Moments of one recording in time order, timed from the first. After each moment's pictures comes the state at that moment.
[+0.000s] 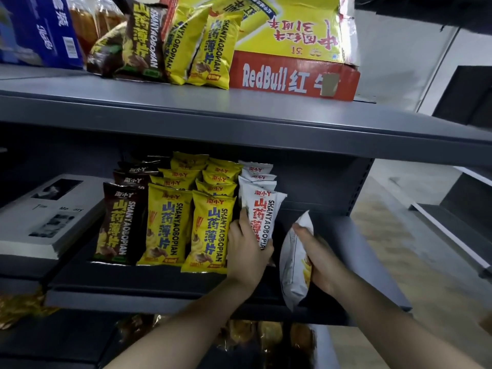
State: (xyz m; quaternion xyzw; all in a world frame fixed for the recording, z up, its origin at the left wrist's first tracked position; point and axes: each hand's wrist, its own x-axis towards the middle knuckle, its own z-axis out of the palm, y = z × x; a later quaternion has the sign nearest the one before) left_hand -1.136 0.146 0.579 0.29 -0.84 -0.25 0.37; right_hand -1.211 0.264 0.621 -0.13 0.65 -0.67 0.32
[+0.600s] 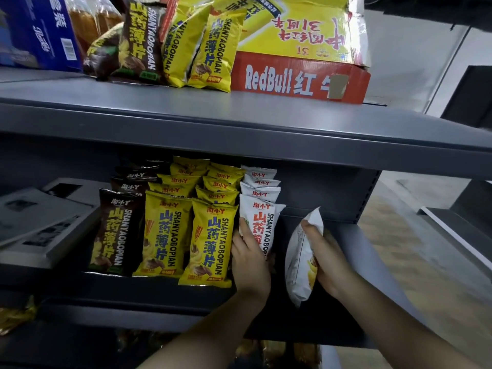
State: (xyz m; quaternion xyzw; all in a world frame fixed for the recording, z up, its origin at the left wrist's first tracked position) left_hand -1.164 0.147 0.562 0.37 -0.85 -0.19 0.33; right_hand -1.236 0.249 0.625 -0.13 0.67 -0.69 0.23
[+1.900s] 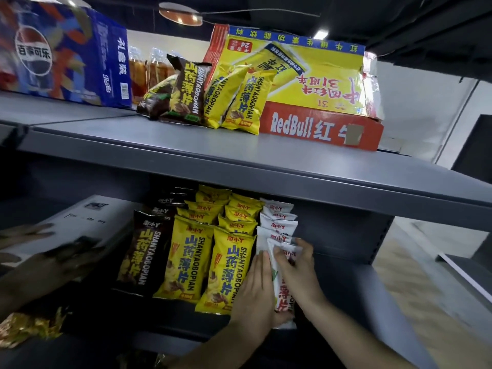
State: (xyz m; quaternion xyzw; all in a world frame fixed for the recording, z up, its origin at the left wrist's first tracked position) left_hand -1.122 0.122 0.568 0.17 -0.94 -0.12 0.27; right_hand -1.200 0.184 0.629 -0.27 0.76 -0.59 0.06
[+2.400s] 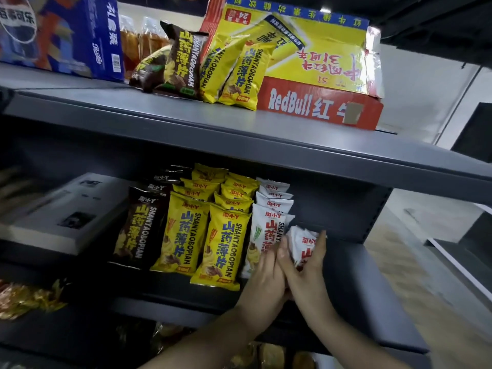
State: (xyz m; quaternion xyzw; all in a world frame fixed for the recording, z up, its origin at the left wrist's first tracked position) left_hand -1.113 0.154 0.573 0.06 -0.91 -0.11 0.41; right_hand -1.170 0.231 0.609 -0.29 0.73 -0.62 0.03
